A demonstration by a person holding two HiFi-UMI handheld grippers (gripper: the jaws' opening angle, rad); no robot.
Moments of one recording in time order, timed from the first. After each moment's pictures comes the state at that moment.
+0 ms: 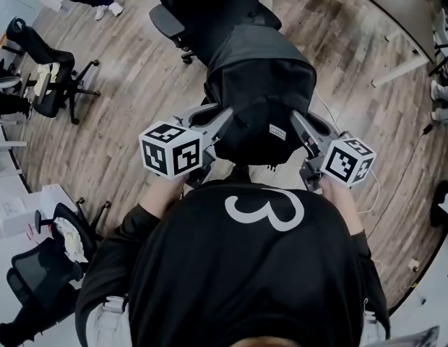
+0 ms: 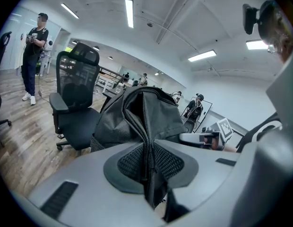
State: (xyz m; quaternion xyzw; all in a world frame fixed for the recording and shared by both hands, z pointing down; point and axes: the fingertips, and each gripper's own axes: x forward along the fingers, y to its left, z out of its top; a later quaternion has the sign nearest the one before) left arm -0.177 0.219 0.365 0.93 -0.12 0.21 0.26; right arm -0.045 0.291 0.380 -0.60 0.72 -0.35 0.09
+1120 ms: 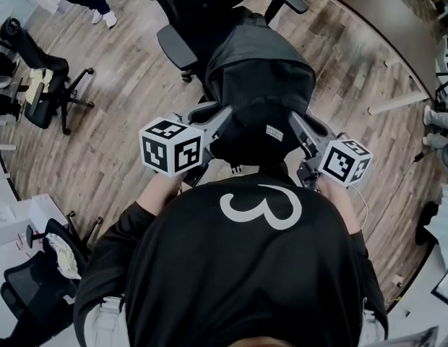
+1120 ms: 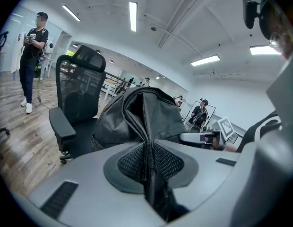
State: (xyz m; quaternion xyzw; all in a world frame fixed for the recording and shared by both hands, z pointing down) left arm -0.156 0.062 0.356 0.94 -0.13 0.19 0.26; right arm -0.022 0.133 0.368 -0.60 0.73 -0.34 0.07
